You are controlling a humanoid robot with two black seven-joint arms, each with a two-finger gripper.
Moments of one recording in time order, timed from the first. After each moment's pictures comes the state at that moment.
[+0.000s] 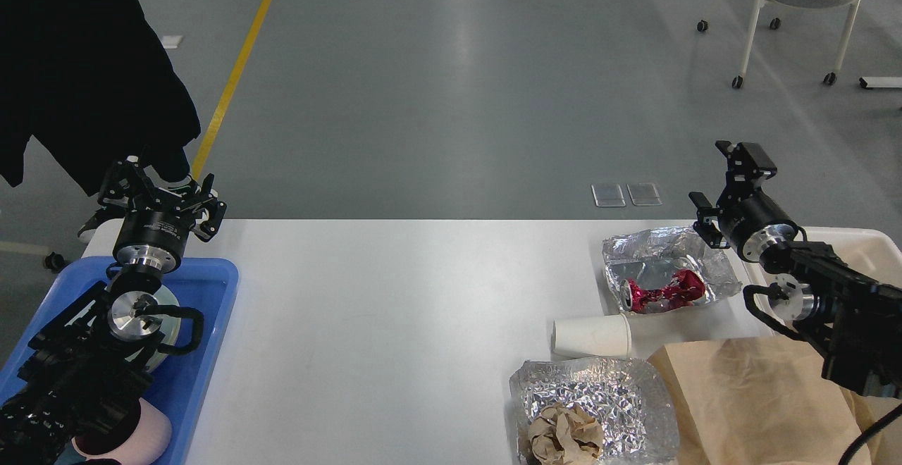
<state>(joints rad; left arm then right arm) -0.61 0.25 -1.05 -0.45 -0.03 -0.42 -0.37 0.82 -0.42 0.11 0.49 0.09 0.16 0.44</state>
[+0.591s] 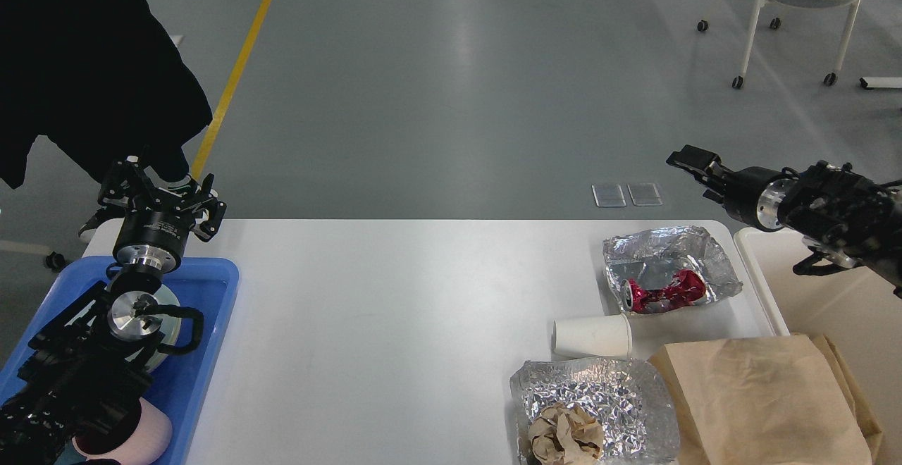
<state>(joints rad) -0.61 0.25 -1.05 -0.45 -0.03 -0.42 -0.37 1.27 -0.37 -1.05 0.50 0.02 0.17 0.41</state>
